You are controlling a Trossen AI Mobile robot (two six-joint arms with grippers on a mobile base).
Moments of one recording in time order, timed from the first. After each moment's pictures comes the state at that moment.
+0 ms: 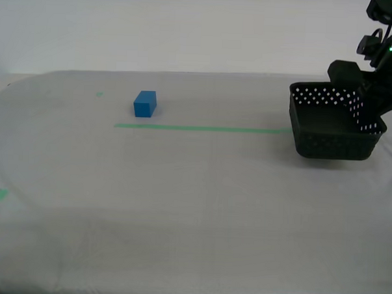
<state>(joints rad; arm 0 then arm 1) 0.10 1.69 0.97 -0.60 -0.03 0.25 0.00 1.05 0.52 0.61 -0.01 0.00</state>
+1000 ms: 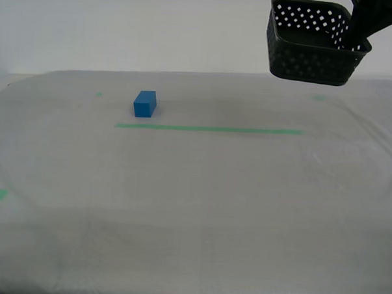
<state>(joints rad) 0.23 1.53 1.27 -0.85 -0.13 0.35 0.00 1.05 0.52 0.61 -0.01 0.00</state>
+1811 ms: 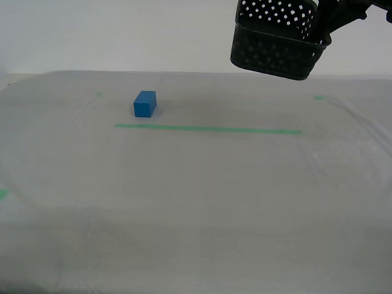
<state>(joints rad) 0.40 1.53 1.28 -0.80 -0.13 0.54 0.00 1.05 0.52 0.61 -0.01 0.00</state>
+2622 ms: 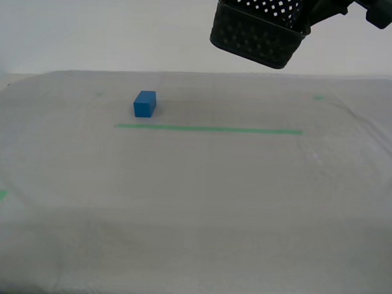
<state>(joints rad) 0.43 1.53 1.28 -0.73 -0.21 0.64 0.00 1.05 0.52 0.61 -0.01 0.00</state>
